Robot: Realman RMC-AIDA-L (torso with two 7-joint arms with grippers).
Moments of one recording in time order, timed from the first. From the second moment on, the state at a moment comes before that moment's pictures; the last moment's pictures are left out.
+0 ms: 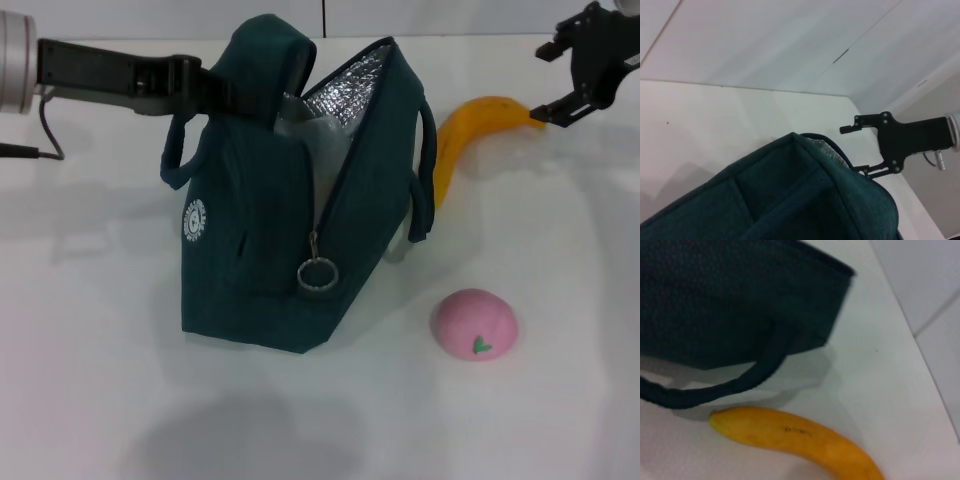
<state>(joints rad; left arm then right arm) -0.66 -2.02 0.76 1.10 2.09 1.72 -2.53 0.97 1.91 -1.02 -0.81 -2.52 -1.29 1.56</state>
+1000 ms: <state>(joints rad) -0.63 -2.05 0.76 1.09 2.04 1.62 -2.54 0.97 2.01 -1.19 -0.76 -2.48 -1.14 0.90</state>
